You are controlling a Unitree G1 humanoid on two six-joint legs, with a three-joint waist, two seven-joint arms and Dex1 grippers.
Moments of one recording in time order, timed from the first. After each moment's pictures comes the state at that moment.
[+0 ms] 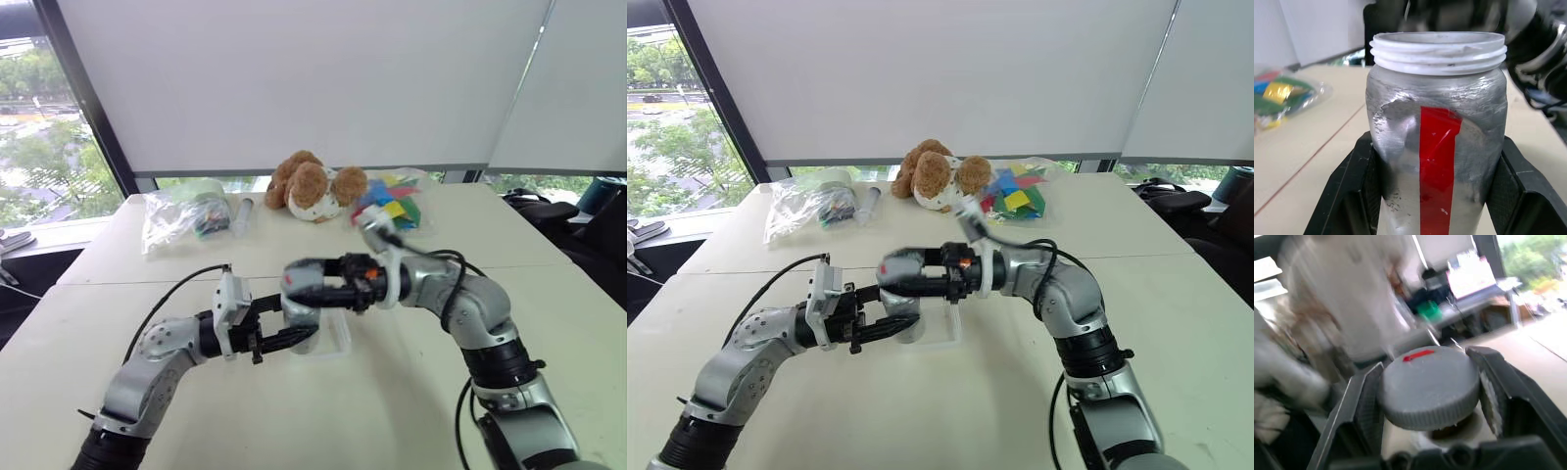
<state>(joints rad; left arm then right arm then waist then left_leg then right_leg) -0.31 0.52 -0.03 -0.24 -0.54 0.24 -1.04 -0.80 -0.37 -0.04 -0.09 0.89 0.87 1.07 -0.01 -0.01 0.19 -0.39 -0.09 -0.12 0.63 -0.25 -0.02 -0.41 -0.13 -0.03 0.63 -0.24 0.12</state>
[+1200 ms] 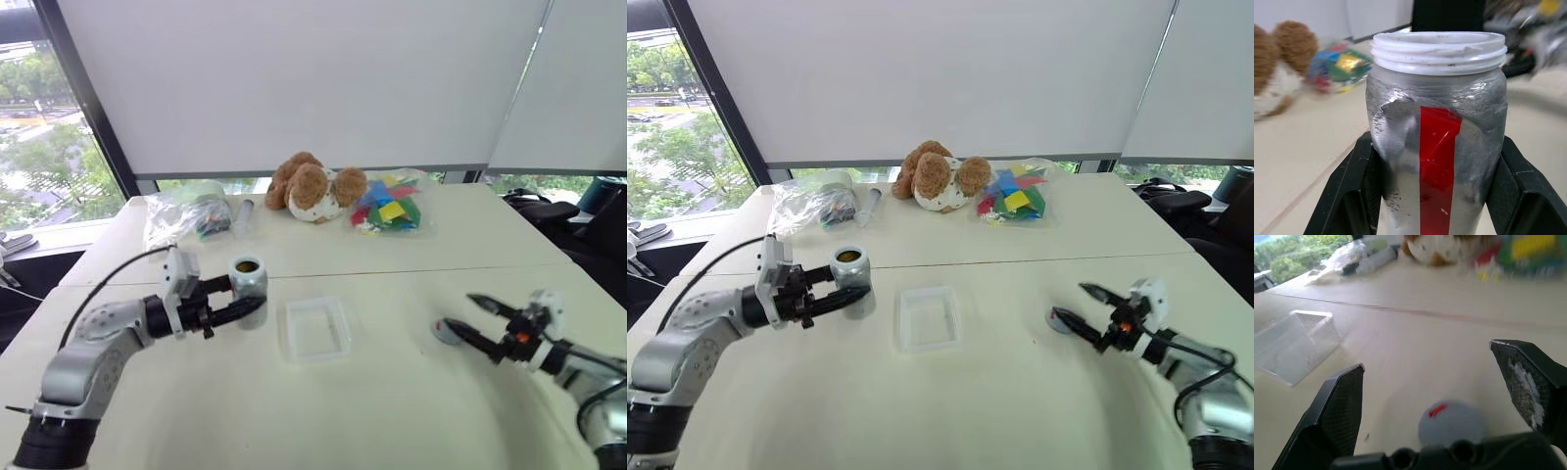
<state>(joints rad) -0.39 0.69 0.15 -0.11 -0.57 0.32 -1.03 -0.20 -0.71 -0.37 0.16 0.50 0.04 1.09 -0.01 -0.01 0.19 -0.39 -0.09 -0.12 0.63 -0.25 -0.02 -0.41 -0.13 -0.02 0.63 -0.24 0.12</state>
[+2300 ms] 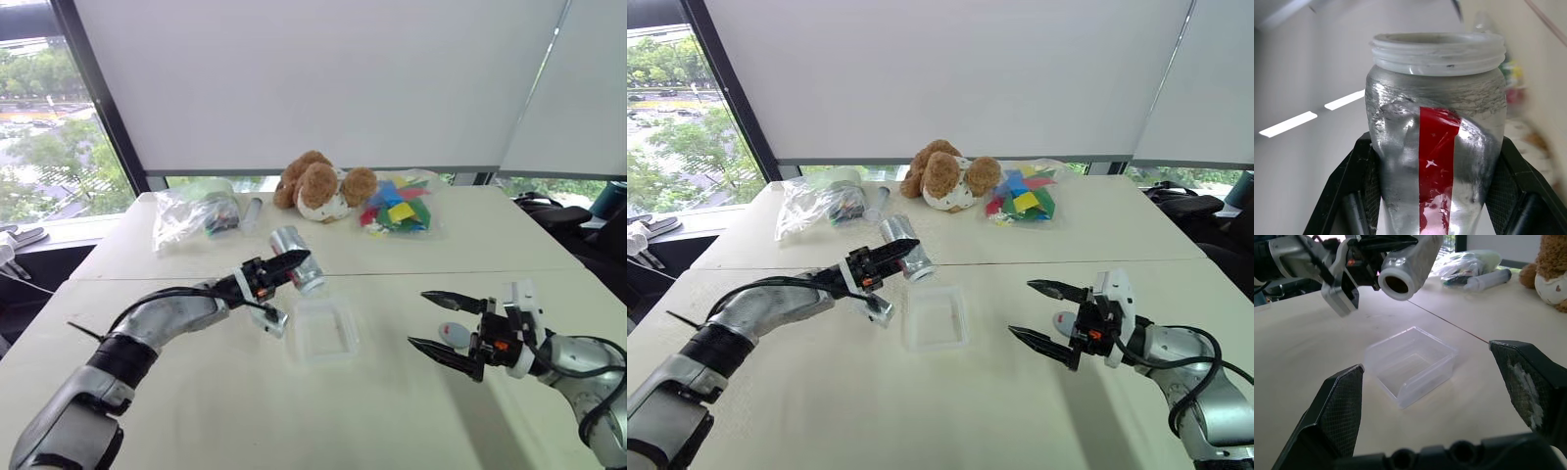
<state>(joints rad) -0.81 0.70 -0.48 0.37 1.42 -0.58 0.60 -0.08 -0.73 -0.25 -0.25 0.60 0.19 1.05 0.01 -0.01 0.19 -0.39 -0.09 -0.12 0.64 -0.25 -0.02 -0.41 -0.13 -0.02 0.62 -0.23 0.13</state>
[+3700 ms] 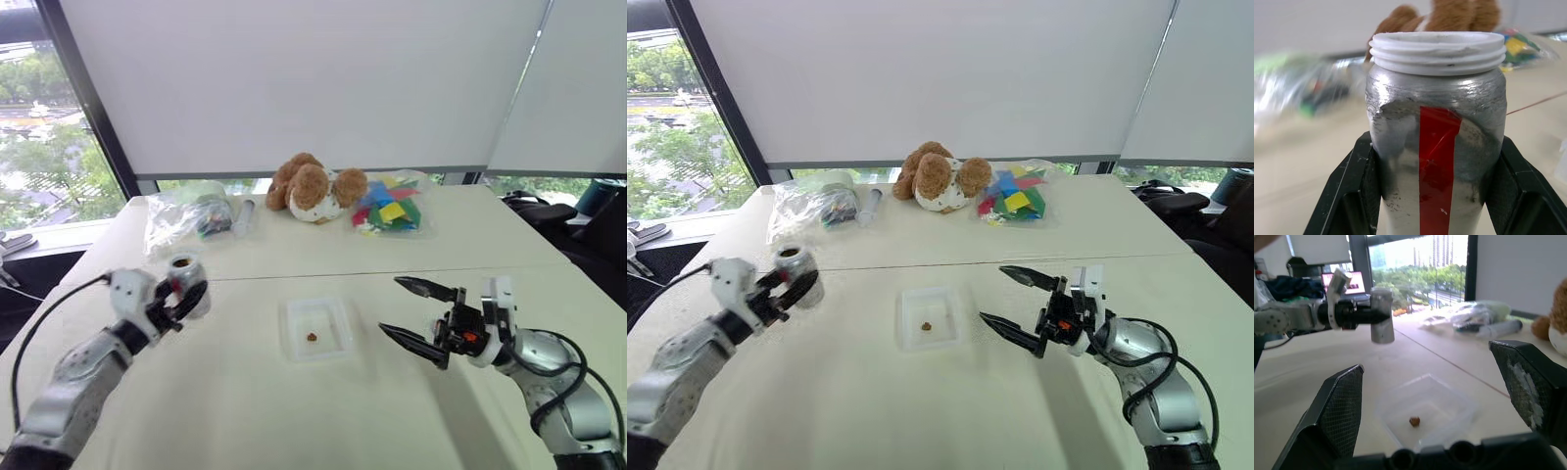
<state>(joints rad) -0.09 0.72 0.18 0.05 -0.83 0.11 -0.40 -0.22 -0.55 -0.13 -0.19 0.59 0.04 1.08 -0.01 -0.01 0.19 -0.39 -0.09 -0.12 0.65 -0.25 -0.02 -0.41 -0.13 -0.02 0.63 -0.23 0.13</state>
